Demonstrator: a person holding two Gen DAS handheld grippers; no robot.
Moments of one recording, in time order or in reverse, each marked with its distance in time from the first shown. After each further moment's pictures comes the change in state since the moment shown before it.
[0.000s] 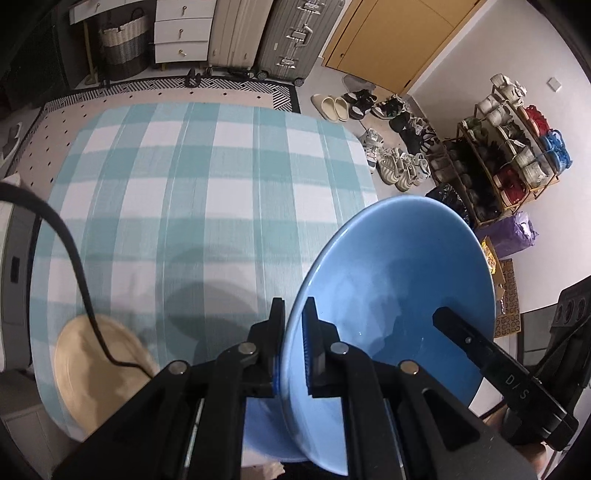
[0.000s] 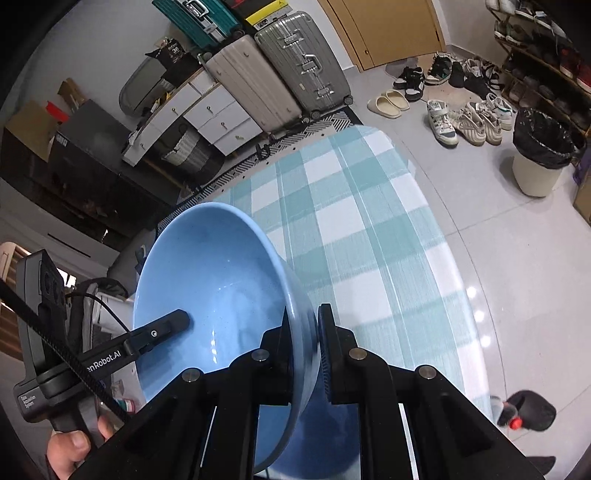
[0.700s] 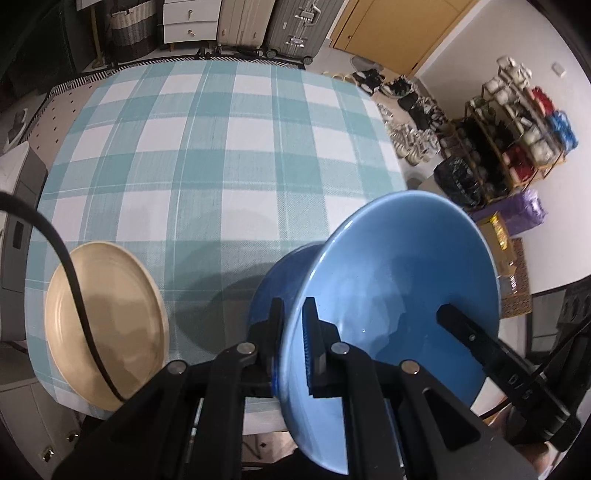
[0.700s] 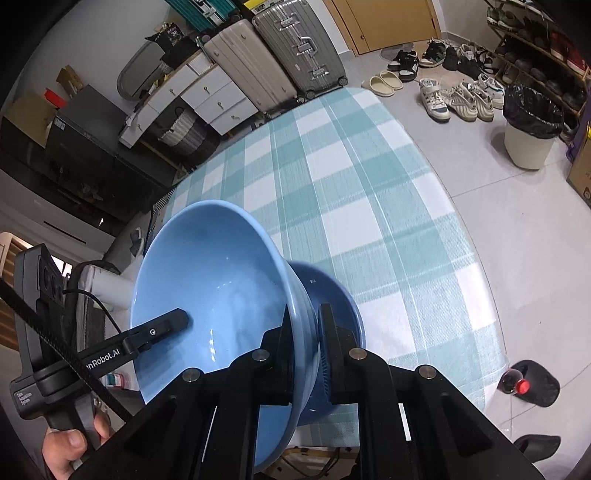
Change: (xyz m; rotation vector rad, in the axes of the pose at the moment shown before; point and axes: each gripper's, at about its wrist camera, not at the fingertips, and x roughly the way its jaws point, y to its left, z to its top) left arm 0.022 0.023 -0.084 0.015 0.060 0.044; right arm 0.009 -0.014 -0.091 -0.006 0.048 -0.022
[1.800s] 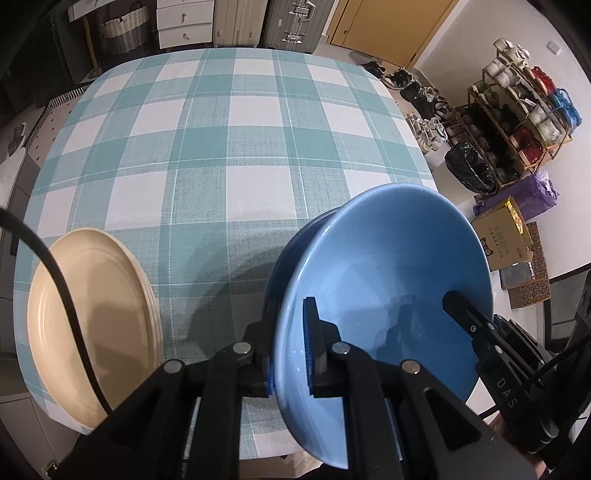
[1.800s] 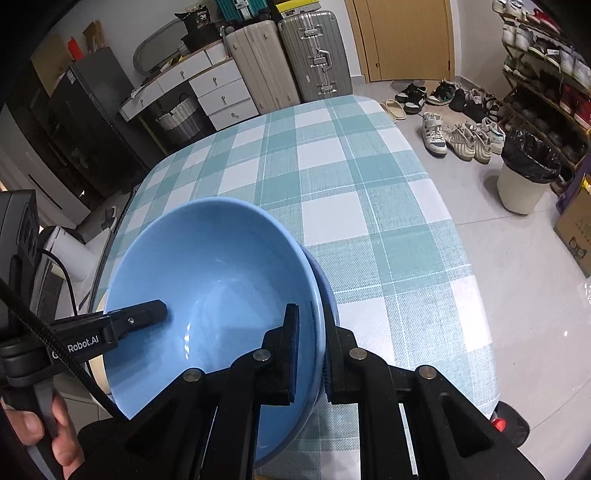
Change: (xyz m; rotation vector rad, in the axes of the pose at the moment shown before) left arm 0.046 0.013 -0.024 0.049 -0.035 0.032; right arm 0.056 -0.007 -0.036 -0.179 -0.104 -0.128
